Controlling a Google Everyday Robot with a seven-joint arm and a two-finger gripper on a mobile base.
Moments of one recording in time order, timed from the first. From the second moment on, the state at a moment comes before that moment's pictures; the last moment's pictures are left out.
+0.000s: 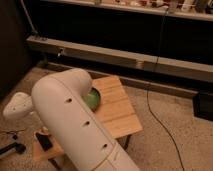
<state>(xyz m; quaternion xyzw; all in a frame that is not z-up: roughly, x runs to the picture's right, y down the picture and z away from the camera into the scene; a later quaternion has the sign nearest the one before) -0.341 0.254 0.835 -0.30 0.22 0.26 0.89</state>
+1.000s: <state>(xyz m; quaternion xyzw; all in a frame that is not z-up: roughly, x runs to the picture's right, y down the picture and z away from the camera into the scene) -0.334 0.207 0.861 -0.23 0.25 0.30 0.89</state>
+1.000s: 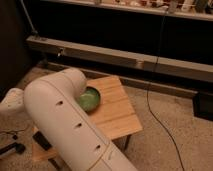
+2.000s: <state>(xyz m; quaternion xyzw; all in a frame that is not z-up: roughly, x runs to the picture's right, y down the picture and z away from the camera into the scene) -0.305 0.241 0.852 -0.29 0.25 0.24 0.89</state>
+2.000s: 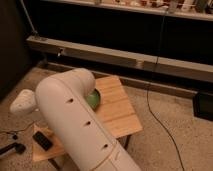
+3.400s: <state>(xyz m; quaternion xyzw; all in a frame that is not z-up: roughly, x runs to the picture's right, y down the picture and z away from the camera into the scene) -0.338 0.271 0.834 -0.33 0.24 0.20 0.89</state>
